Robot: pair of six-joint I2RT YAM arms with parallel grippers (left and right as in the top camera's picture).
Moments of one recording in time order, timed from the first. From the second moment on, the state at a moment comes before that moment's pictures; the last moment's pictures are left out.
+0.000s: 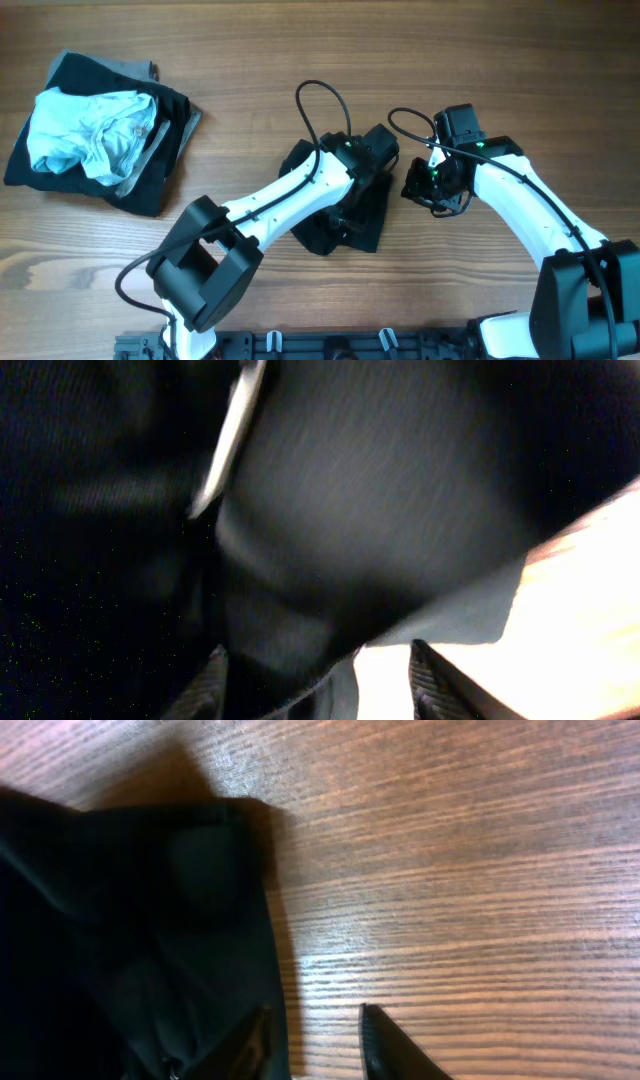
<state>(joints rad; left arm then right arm) -0.82 1.94 1.43 -1.06 0.06 -0.40 0.19 1.58 0.95 -0.80 -0.29 0.52</state>
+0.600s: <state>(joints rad) -0.56 1.75 1.64 -1.31 -0.13 -0.41 0.22 1.52 0.95 -0.59 -0.59 0.24</state>
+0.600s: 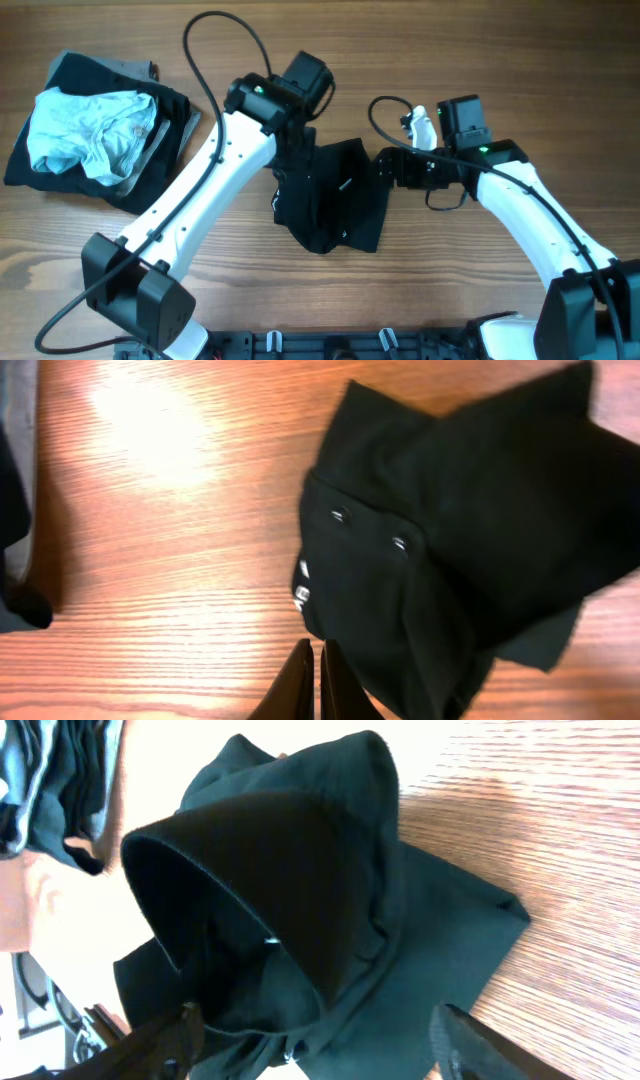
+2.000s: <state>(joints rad) -0.49 1.78 1.17 -0.92 0.22 -0.37 0.44 1.57 0.91 -0.81 -0.38 0.30</state>
